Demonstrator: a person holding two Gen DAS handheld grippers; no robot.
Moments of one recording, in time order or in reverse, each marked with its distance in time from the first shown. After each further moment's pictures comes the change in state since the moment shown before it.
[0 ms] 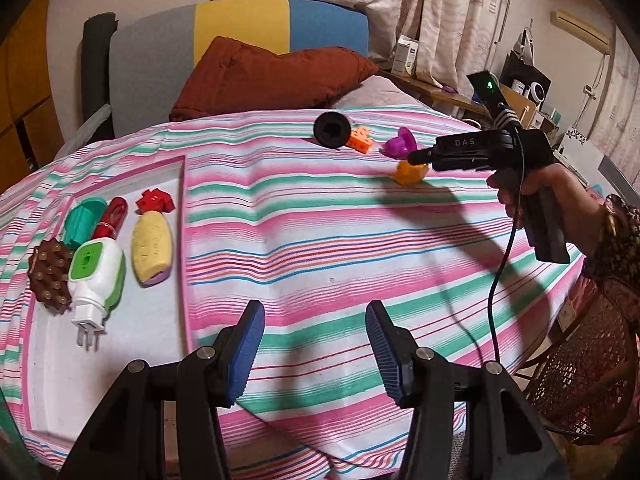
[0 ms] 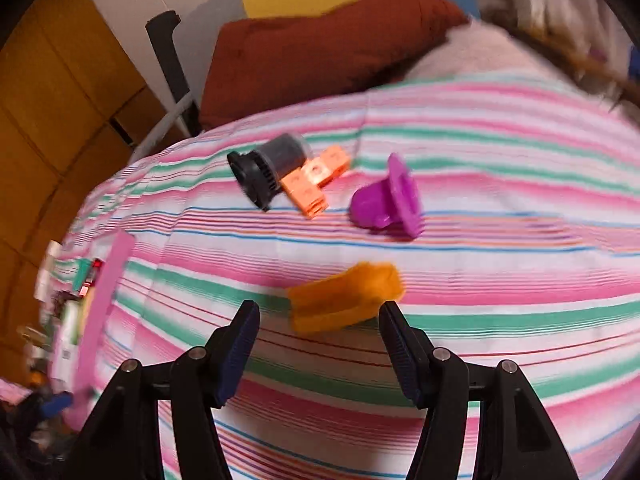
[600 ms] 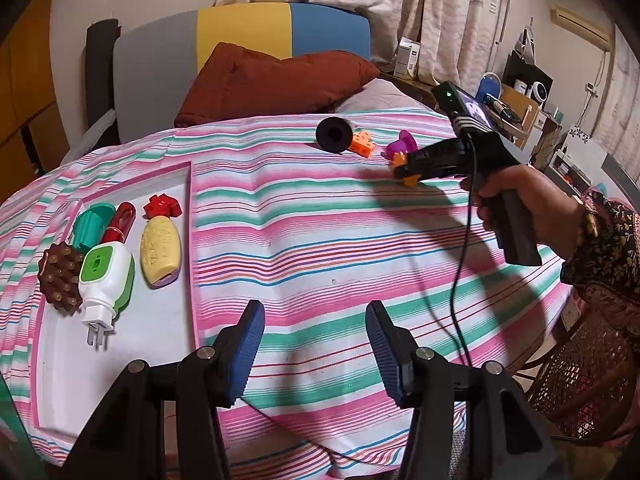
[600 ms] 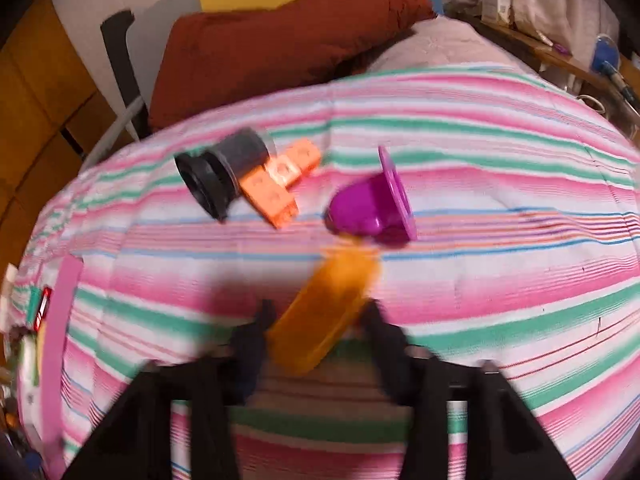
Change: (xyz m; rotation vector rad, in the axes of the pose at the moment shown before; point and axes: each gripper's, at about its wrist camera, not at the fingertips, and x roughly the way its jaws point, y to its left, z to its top) left arm -0.008 -0.003 0.001 0.009 -0.013 0.023; right arm 0.043 0.005 0.011 0.059 0.051 -0.130
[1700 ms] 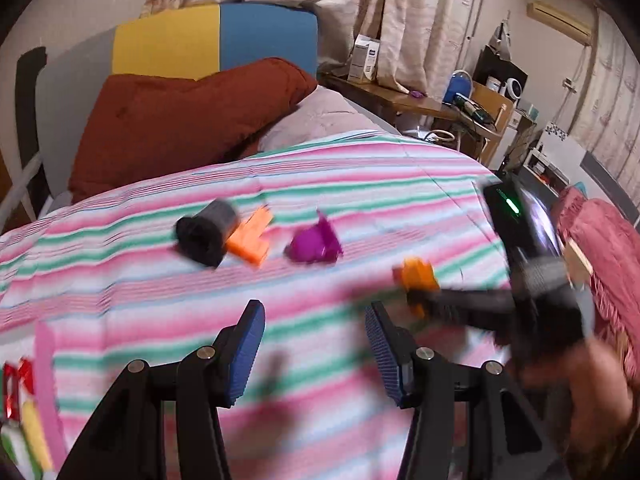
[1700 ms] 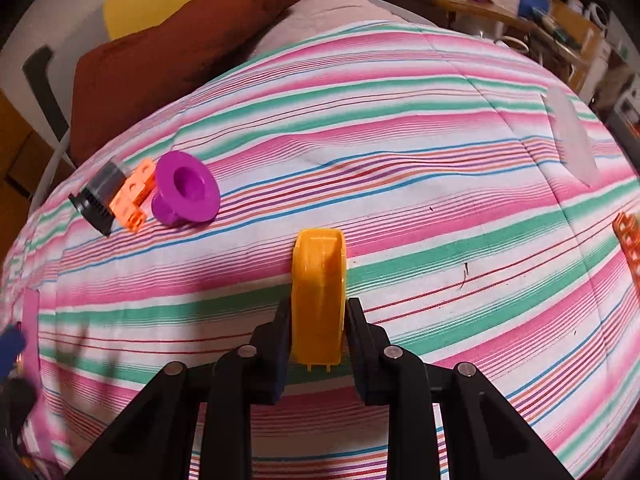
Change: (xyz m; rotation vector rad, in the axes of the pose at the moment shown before) left arm 0.135 -0.113 0.167 0.047 0.008 -0.116; right arm -0.039 -0.106 -0.015 0.248 0.078 -0.130
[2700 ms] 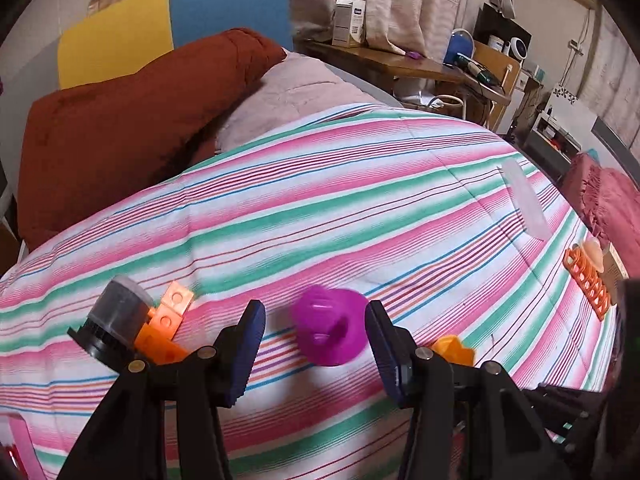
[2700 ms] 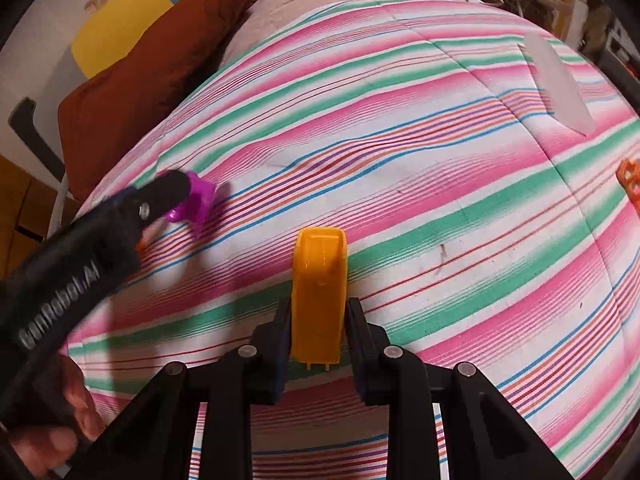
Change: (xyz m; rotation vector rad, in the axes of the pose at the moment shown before) left arm 0.106 -0.046 0.064 0.090 0.111 0.039; right arm 0.003 -0.039 0.010 0.174 0.044 0.076
